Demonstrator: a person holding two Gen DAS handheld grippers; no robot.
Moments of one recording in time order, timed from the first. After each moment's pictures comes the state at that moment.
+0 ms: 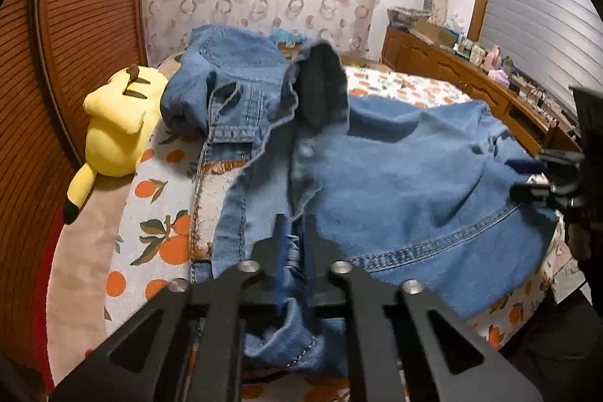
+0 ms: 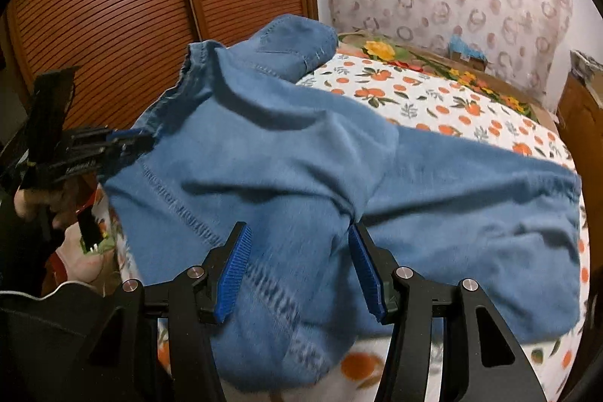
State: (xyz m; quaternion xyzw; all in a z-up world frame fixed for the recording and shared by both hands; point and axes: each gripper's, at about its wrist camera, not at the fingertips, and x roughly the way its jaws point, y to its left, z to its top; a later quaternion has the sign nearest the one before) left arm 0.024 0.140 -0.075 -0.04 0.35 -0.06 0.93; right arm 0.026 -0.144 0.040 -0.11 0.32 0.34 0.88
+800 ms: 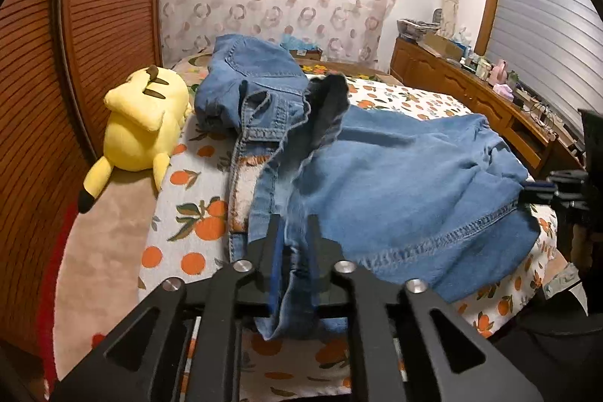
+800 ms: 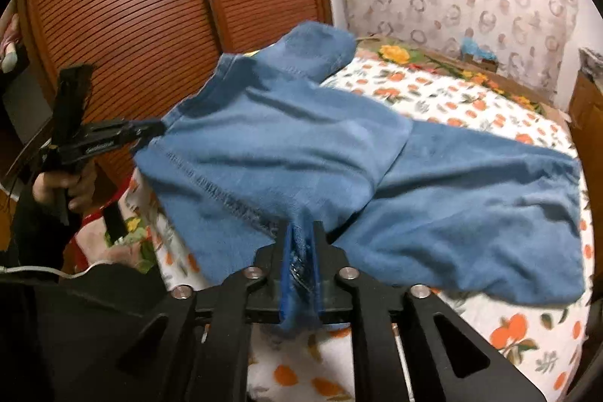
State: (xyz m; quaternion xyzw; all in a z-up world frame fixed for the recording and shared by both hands) left arm -0.006 0.156 -0.064 -0.05 0.34 -0.04 0.94; right arm 0.005 -0.175 0.051 -0.10 0.31 0.37 0.87
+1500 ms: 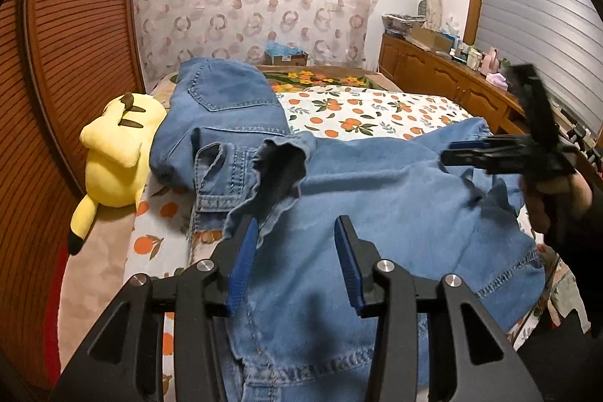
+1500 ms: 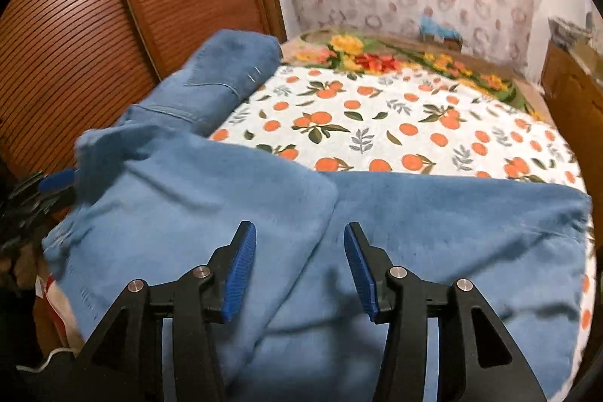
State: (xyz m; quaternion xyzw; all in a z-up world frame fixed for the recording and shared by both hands) left arm 0.054 0.128 -0.050 -0.01 0.34 -0.06 0.94; right arm 0.150 -0.120 0.040 -0.06 0.35 0.30 0.89
